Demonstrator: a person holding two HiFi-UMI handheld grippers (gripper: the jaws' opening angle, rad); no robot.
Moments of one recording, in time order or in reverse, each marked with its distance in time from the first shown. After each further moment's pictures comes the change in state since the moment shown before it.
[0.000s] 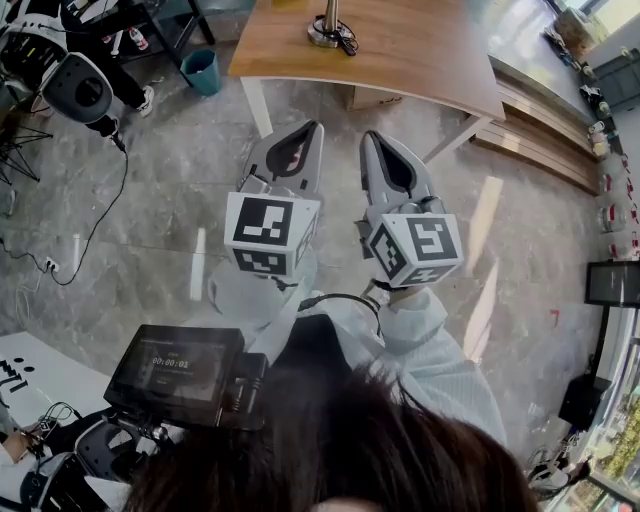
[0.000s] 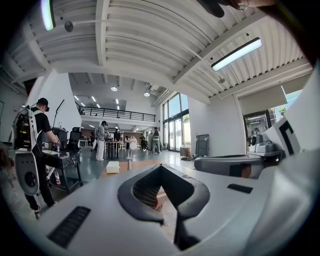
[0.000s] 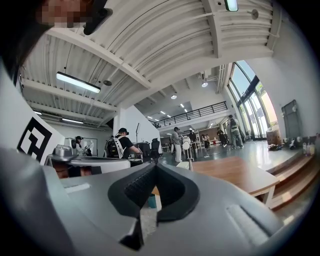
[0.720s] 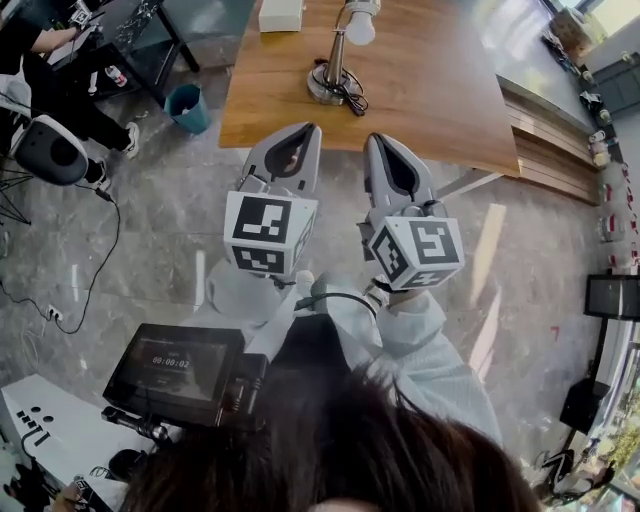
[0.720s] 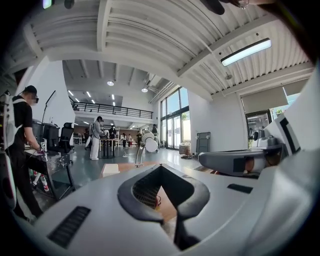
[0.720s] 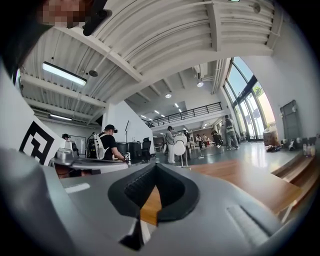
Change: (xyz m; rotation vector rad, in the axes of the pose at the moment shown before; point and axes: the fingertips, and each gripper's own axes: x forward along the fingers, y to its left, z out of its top) left arm 0.250 0.164 0.007 0.005 0.037 -0.052; right arm 0.263 -0.124 0.007 0.005 0.005 -0.074
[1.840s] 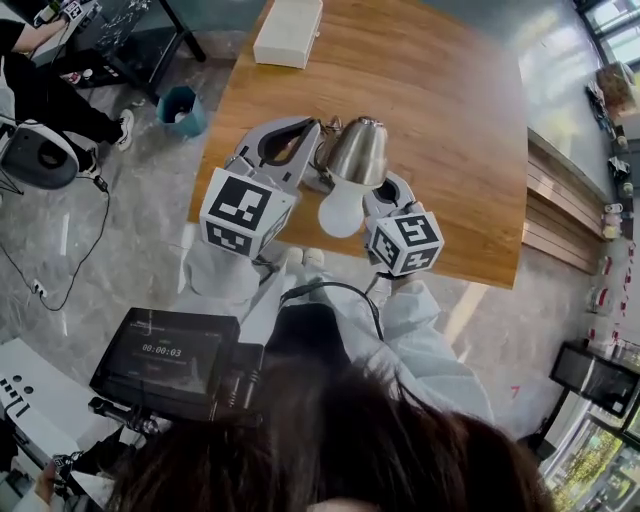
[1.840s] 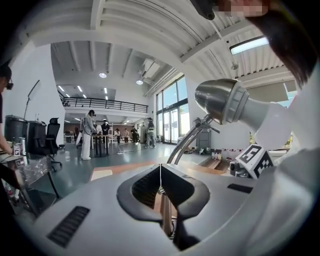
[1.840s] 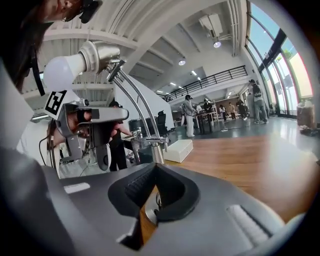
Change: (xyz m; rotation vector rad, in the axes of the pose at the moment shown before) left arm 0.325 0.161 0.000 0.022 0.080 -0.062; right arm 0.315 -0.196 -0.126 0.046 0.340 0.299
